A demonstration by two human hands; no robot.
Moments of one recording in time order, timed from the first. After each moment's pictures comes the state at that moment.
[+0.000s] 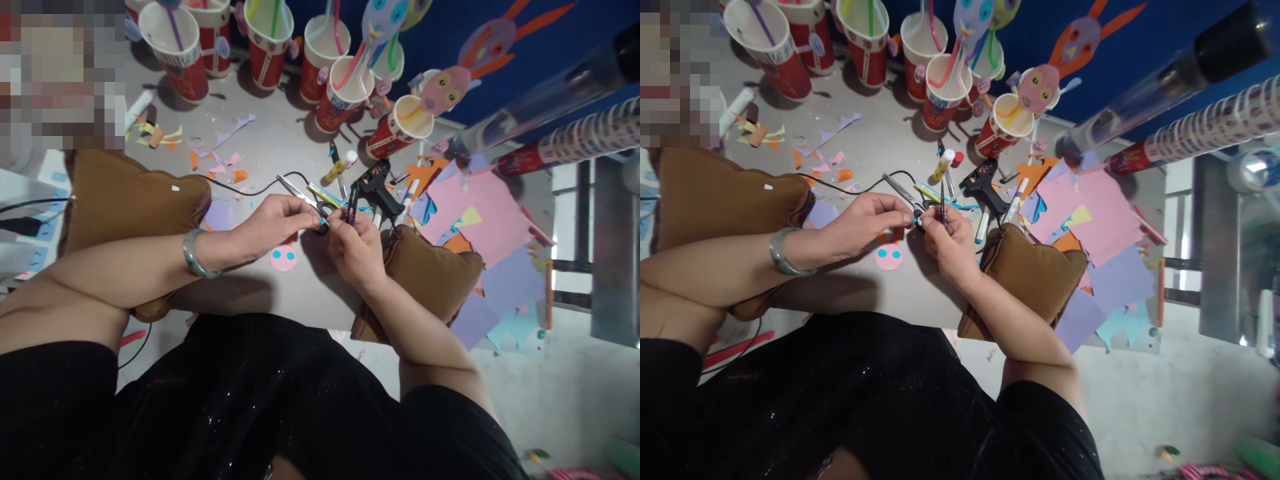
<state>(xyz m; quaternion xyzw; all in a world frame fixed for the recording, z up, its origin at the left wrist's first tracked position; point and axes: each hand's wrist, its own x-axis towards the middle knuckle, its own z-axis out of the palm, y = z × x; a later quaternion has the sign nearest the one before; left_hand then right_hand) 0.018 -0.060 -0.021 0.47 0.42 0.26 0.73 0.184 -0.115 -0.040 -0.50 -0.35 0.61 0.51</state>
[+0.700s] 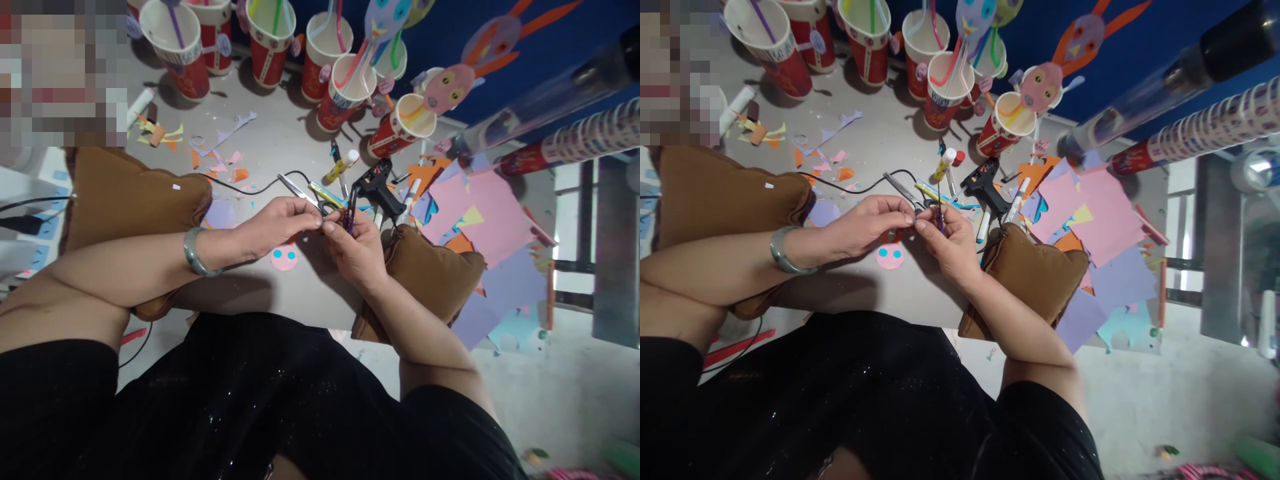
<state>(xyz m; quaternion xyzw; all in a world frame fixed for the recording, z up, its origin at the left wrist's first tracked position) 0.020 -0.059 -0.017 0.43 0.40 0.24 0.77 0.187 -0.117 -0.043 -0.50 -0.38 0.60 0.50</state>
